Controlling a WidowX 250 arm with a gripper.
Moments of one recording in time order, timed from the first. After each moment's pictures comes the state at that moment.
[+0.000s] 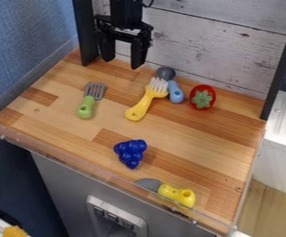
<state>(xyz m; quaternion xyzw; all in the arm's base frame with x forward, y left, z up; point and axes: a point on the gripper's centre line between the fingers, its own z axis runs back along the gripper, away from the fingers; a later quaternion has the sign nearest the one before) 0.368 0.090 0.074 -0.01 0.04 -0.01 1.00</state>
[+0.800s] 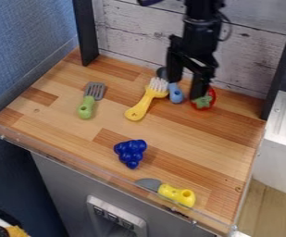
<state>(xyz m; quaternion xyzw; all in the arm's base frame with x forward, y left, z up) 0.377 -0.034 0.055 0.01 0.02 -0.26 0.97</state>
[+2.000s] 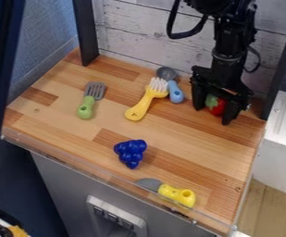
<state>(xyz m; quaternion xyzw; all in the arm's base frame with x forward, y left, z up) 0.391 -0.075 0.010 -0.01 -0.02 -0.15 0.99</state>
